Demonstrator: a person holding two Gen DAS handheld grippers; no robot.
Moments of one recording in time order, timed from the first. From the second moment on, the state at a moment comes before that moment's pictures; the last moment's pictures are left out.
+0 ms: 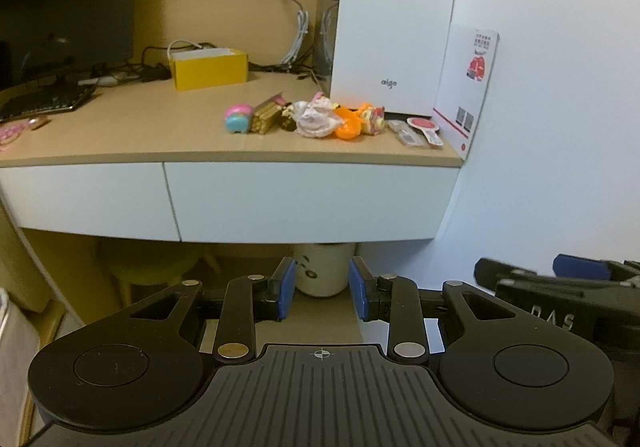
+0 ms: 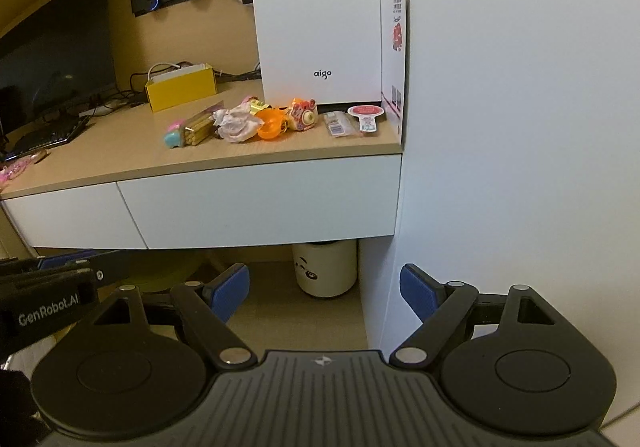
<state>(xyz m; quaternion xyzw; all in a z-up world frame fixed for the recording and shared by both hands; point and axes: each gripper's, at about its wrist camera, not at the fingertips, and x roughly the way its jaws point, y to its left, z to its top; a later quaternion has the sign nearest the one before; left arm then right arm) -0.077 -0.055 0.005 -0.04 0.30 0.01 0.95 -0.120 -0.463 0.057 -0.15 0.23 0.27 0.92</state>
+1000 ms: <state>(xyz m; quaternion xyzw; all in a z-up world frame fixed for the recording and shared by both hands) -0.099 -0.048 0.011 -0.04 0.29 0.01 0.96 -0.137 -0.461 0.055 -0.15 0.23 0.31 0.91</state>
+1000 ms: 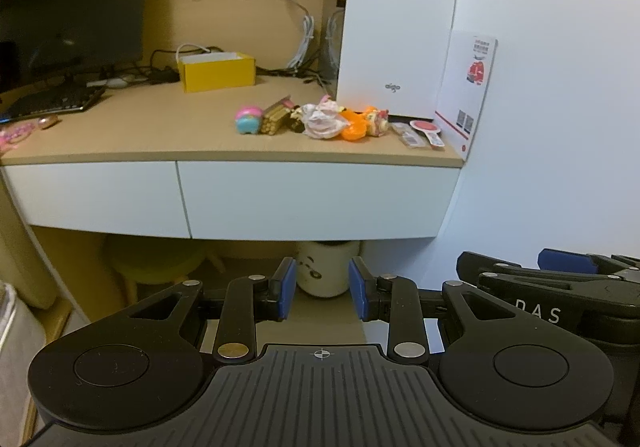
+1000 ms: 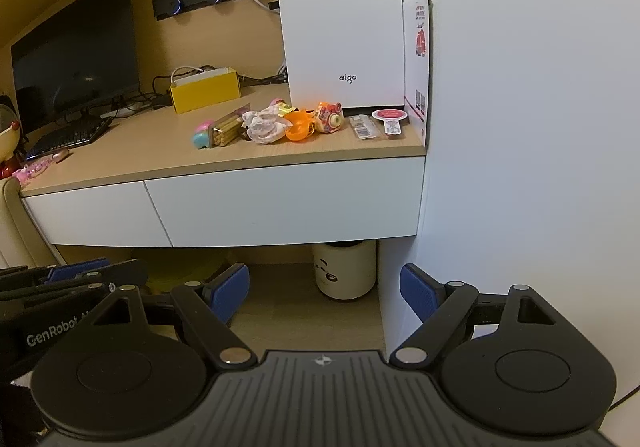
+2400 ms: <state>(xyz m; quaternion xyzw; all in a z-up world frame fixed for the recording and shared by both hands) -0.108 -0.037 0.006 -0.04 0.30 0.02 0.95 -0.142 -0.458 0.046 -0.15 0.25 0.31 0.90</state>
